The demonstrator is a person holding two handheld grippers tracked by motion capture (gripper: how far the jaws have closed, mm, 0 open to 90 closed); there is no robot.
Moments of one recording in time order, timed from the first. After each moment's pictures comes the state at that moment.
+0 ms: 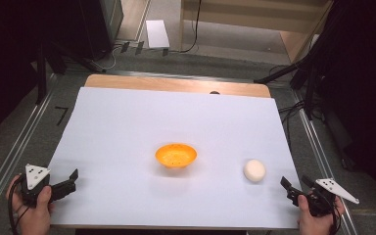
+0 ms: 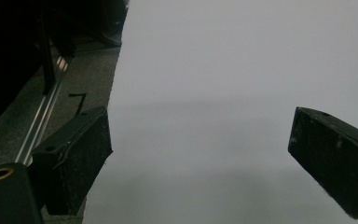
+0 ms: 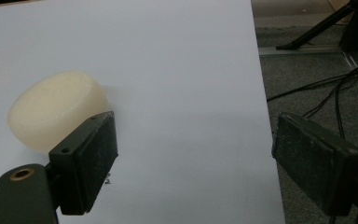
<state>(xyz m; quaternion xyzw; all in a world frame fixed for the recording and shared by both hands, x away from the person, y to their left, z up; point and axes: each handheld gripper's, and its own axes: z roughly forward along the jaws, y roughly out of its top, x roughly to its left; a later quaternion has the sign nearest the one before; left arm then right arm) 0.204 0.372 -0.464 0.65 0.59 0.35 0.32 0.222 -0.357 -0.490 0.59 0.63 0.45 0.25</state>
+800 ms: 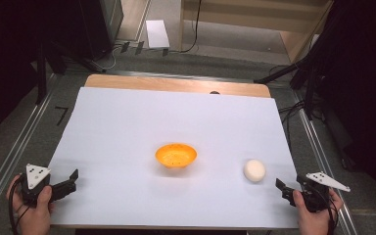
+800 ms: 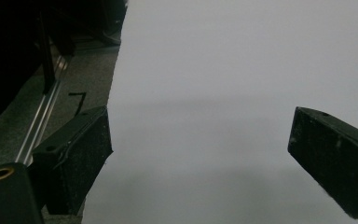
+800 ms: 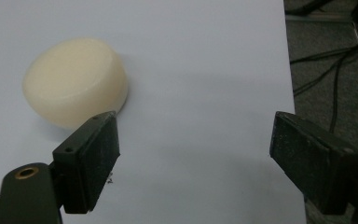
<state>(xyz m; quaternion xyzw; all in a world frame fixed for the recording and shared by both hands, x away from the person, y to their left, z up) 0.204 0.371 -0.464 0.65 0.59 0.35 0.31 0.230 -0.339 -0.470 0.59 0.69 0.37 0.21</state>
